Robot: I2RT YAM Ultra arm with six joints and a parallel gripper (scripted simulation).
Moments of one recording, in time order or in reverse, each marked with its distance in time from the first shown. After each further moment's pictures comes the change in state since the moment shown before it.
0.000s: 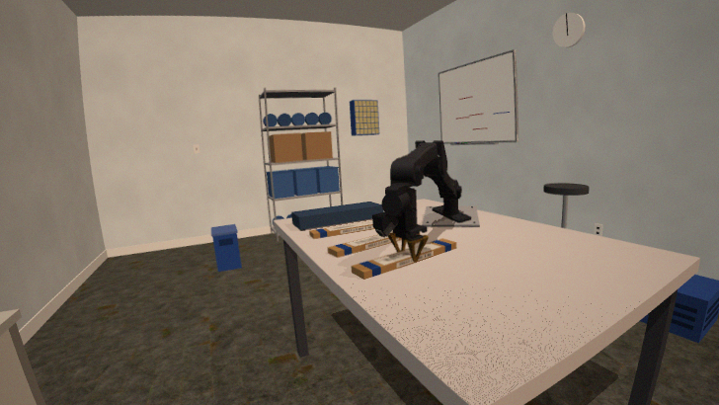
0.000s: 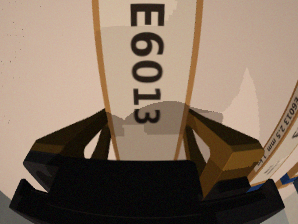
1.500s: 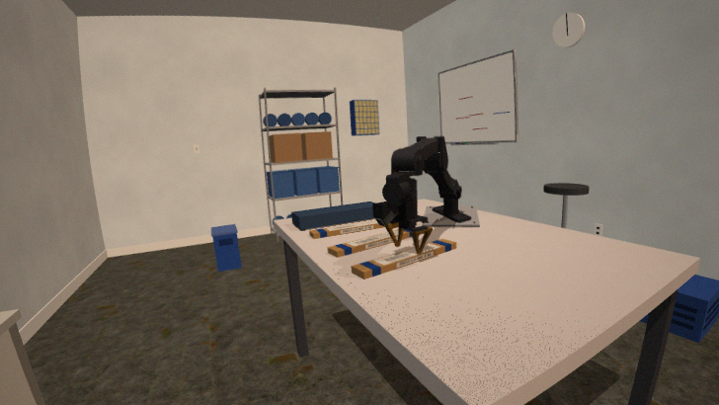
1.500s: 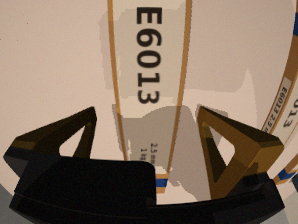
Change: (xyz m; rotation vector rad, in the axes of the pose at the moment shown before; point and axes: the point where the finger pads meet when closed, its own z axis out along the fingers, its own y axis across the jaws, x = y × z) arm 0.000 0.001 -0.027 -0.015 -0.029 -0.001
